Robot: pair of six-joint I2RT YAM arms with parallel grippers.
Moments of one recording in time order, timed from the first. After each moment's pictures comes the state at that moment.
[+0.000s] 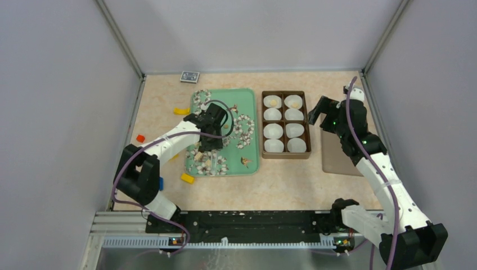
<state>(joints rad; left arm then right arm) -0.53 1.57 1.12 -0.74 -0.16 -0.61 0.23 0.96 0.93 -0.44 0.14 0.45</state>
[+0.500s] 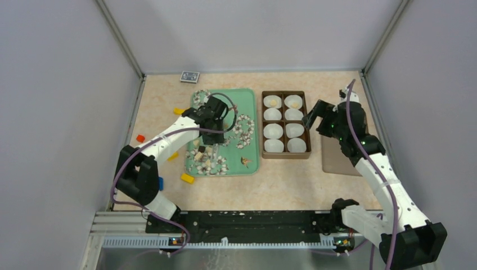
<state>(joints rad) -0.53 1.57 1.20 -0.79 -0.14 -0.55 0.23 0.96 0.92 -0.46 0.04 0.51</state>
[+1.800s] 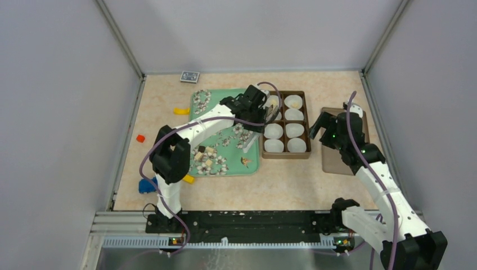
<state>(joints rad) -0.73 1.92 1.64 -0.66 0.07 -0.39 0.23 0.88 0.80 -0.55 0.14 0.56</state>
